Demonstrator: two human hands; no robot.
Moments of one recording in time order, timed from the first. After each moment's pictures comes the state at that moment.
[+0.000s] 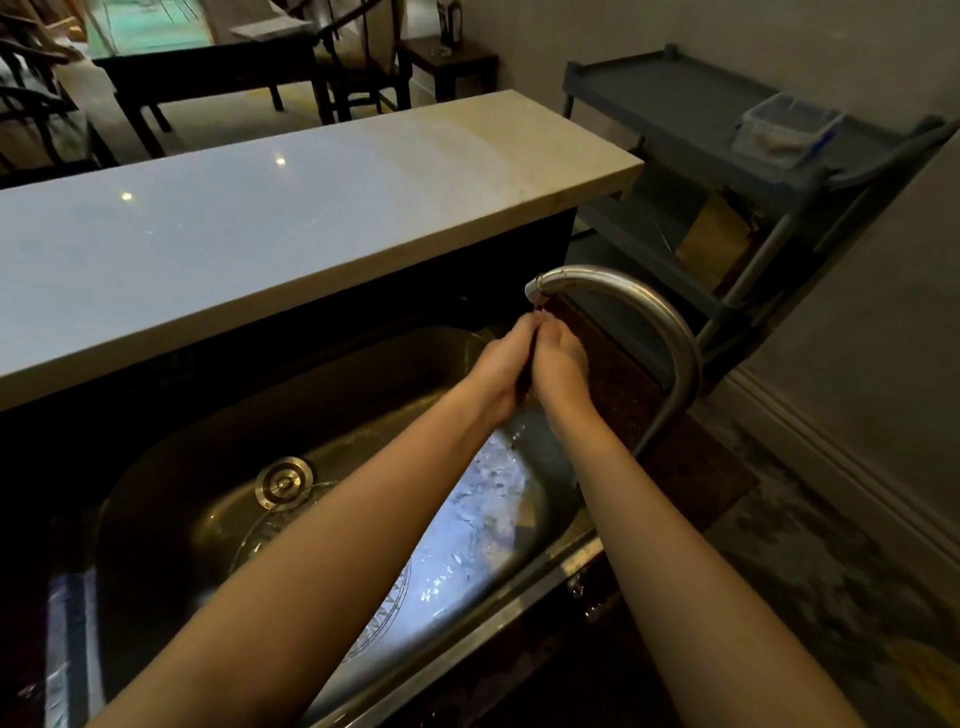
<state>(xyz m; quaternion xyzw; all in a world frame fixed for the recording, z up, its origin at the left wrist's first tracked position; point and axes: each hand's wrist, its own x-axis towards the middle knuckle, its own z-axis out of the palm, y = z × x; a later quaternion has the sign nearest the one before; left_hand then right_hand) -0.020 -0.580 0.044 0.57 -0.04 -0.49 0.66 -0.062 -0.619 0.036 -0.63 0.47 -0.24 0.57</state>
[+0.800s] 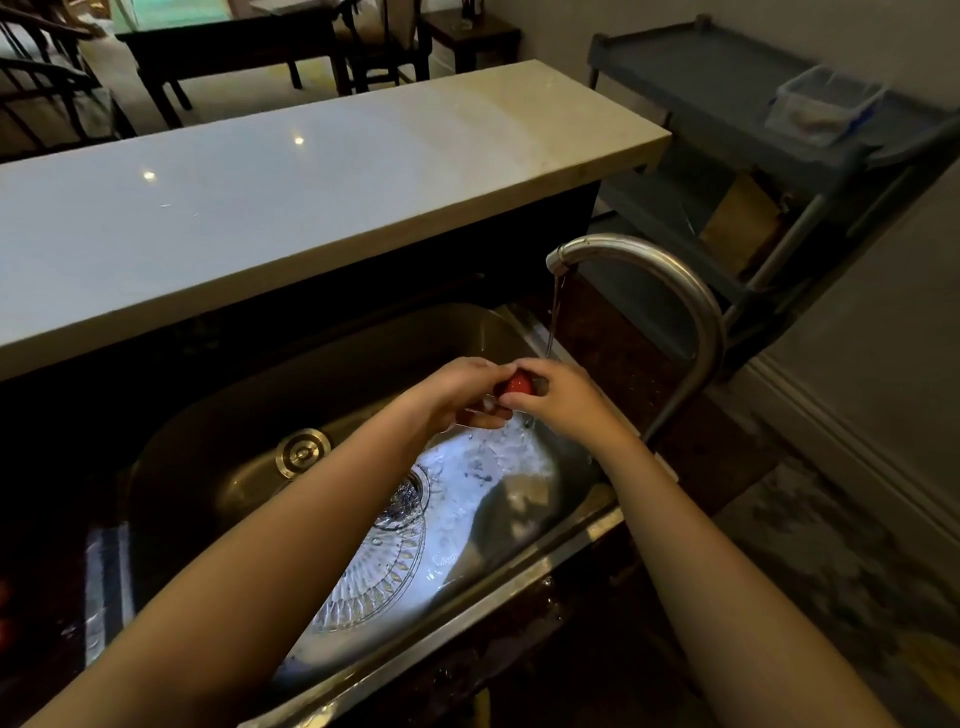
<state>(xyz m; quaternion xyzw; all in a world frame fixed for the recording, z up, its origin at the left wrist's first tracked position) 0.011 -0.516 0.007 0.70 -0.17 -0.52 0.46 -0.104 -0.611 -0.005 -0.84 0.25 -0.08 0.47</state>
